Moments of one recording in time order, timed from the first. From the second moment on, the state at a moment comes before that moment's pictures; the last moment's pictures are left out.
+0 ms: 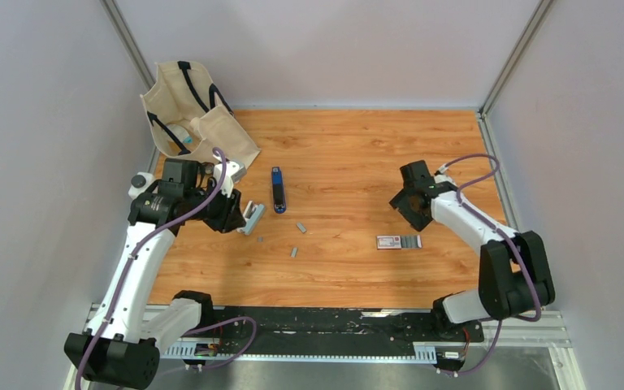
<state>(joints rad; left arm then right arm) -0.14 0.98 1.06 -1.03 0.55 0.31 0.32 1.46 0.88 -0.59 0.28 1.09</state>
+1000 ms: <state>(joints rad) -0.15 1.00 1.06 -1.03 0.55 0.30 0.04 1.32 0.64 -0.47 0.09 0.88</state>
